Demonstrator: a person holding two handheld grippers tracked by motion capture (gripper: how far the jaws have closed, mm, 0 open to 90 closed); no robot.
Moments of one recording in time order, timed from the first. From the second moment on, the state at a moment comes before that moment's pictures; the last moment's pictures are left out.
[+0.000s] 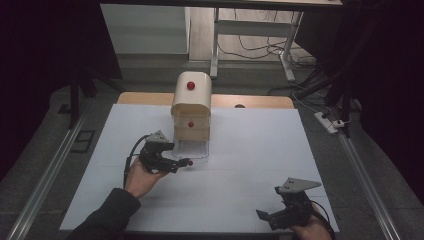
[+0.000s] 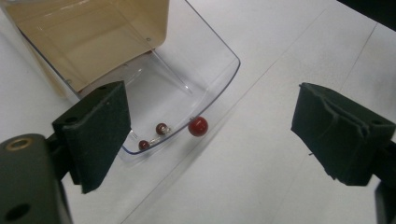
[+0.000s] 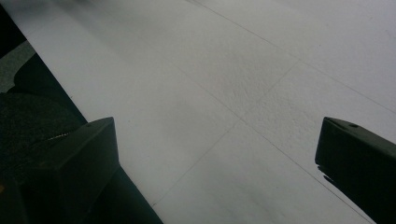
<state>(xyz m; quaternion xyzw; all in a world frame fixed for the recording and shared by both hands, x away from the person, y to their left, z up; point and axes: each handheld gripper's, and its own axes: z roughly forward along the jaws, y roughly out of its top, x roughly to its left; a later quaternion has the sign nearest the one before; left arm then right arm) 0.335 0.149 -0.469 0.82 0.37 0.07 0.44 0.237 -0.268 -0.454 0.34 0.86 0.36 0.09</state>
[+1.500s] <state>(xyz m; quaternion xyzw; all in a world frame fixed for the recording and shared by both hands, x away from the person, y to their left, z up) 0.280 0.171 -0.461 0.81 0.34 0.05 0.47 0.238 -0.266 -0.454 0.33 0.86 0.37 0.09</state>
